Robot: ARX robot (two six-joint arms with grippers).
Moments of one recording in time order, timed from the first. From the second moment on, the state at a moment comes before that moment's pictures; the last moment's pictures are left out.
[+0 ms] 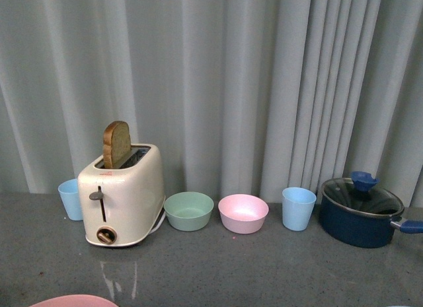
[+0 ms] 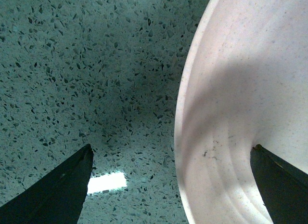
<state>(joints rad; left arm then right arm) 0.26 2.06 0.93 -0.05 0.12 0.53 0.00 0.00 0.01 0.00 0.00 -0.01</state>
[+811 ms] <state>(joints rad) 0.26 2.04 0.94 -0.06 0.14 0.52 0.00 0.00 0.01 0.00 0.00 -0.01</state>
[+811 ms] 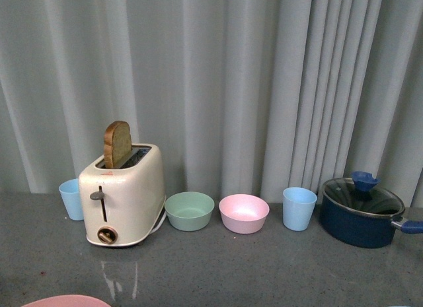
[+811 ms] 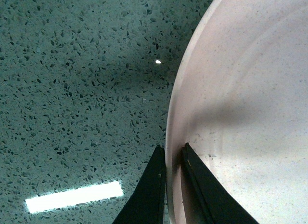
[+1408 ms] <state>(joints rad) 0.34 2.02 1.15 -0.31 0.21 0.55 0.00 0.00 0.01 0.00 0.00 -0.01</state>
